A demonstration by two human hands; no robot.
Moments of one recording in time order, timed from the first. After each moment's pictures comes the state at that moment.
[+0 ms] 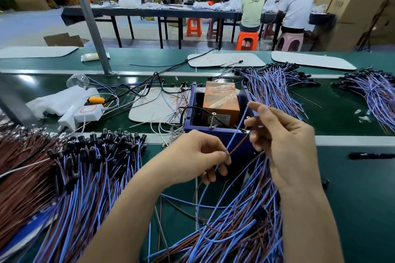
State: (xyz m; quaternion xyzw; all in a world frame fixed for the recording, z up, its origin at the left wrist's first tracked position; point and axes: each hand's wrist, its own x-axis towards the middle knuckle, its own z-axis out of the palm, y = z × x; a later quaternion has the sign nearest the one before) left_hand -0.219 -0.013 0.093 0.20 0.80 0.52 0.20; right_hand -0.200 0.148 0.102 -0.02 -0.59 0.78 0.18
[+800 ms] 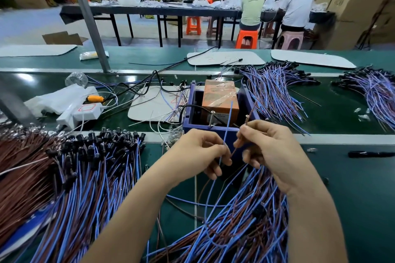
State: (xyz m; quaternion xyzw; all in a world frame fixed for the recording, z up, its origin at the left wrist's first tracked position) left_hand -0.222 -0.001 0.083 0.14 0.76 0.60 0.19; right_hand -0.207 0.161 0.087 -0.03 -0.72 0.69 0.02
